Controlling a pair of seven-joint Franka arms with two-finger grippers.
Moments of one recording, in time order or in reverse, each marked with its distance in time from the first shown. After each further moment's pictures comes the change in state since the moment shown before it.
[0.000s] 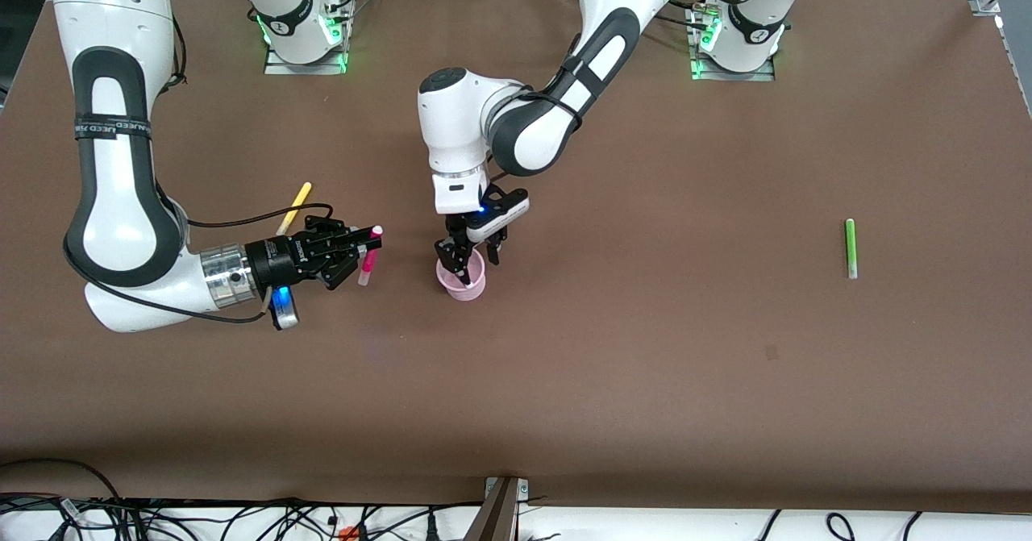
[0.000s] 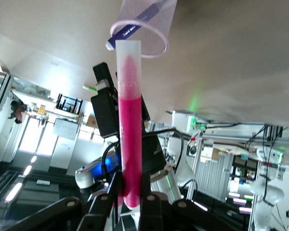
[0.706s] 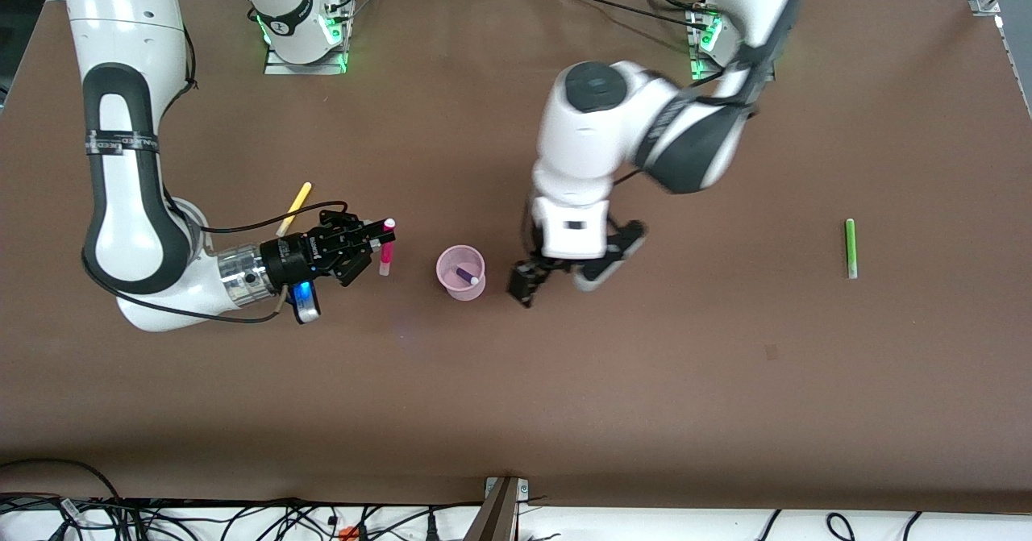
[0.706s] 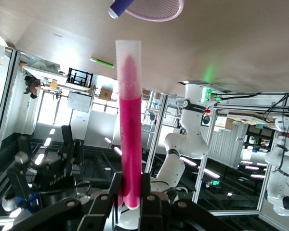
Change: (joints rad) left arm 0.444 -0.388 -0.216 -0.191 -0.410 -0.135 0.598; right arm 0.025 0.033 0.014 -0.044 0.146 -0.011 0.006
